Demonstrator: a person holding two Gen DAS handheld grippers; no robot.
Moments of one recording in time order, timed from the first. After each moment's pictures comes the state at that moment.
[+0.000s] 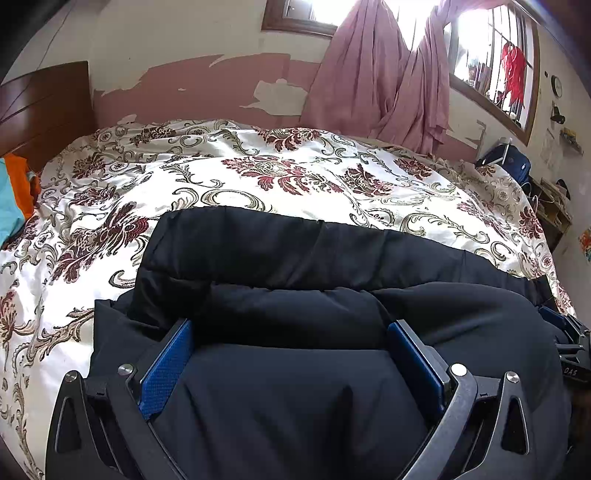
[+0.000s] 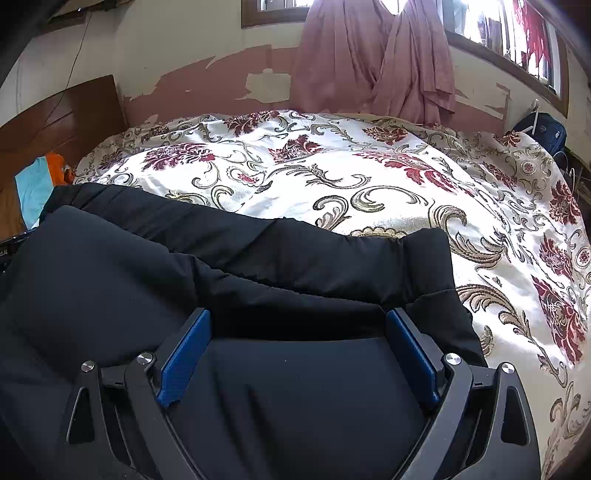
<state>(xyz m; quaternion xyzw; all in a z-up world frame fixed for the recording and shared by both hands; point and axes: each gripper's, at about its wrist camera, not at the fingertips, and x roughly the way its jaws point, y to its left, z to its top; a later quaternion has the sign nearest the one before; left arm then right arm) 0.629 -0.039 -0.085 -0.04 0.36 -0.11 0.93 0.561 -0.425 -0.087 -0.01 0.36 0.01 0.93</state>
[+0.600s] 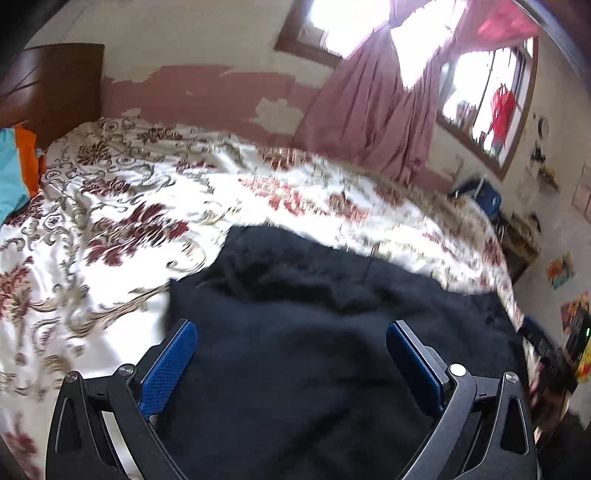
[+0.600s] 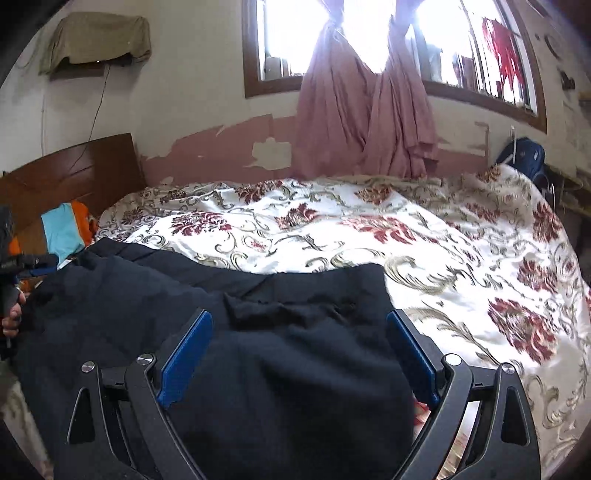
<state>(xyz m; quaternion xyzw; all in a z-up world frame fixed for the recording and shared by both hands) 0.572 0.037 -0.044 -0.10 0.36 -0.15 0.92 0.474 -0.455 -0.032 0.02 0.25 0.02 0.97</state>
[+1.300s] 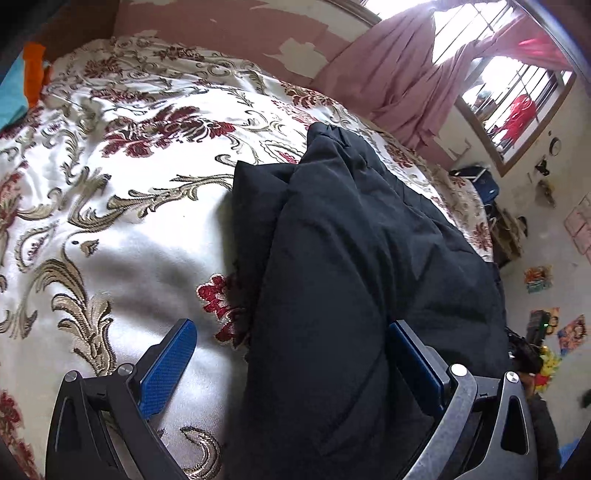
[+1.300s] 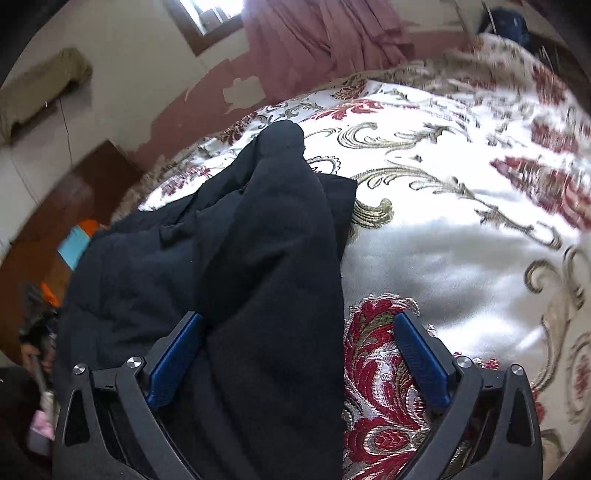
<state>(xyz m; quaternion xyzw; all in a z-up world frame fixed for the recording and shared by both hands) 0.570 0.097 -0.107 -0.18 0.45 -0.19 0.85 0.484 -0.534 -0.113 0.20 0.38 0.07 0.90</state>
